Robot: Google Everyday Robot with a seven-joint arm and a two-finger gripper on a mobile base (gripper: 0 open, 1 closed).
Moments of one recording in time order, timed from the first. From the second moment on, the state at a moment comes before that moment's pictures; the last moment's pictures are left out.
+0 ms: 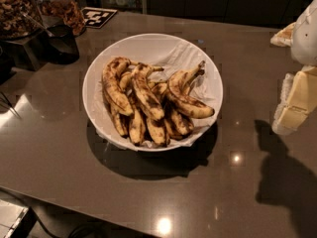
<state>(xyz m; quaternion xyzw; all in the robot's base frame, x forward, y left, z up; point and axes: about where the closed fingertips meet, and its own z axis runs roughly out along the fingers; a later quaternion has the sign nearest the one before) 0.438 -0.216 0.977 -0.60 0.78 -0.04 0.16</state>
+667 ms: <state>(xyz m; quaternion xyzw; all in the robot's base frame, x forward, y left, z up) 0.437 -0.213 0.979 -0.60 0.78 -0.05 0.15</state>
